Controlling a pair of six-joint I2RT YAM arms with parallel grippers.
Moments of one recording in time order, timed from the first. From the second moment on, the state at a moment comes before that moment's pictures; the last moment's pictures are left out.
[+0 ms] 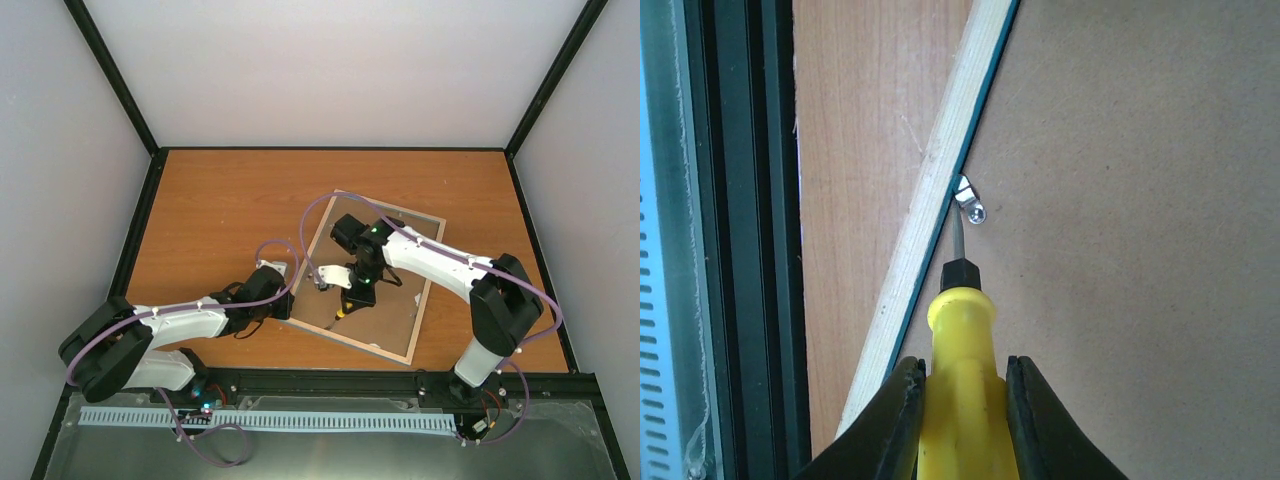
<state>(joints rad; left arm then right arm) -0.78 1.28 0.40 0.00 -0.07 -0.59 0.79 1.66 1.25 -1.11 -0.40 -0.74</state>
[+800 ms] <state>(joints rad) -0.78 1.28 0.40 0.00 -0.07 -0.59 0.78 1.69 1.28 -1.08 -0.37 -0.68</state>
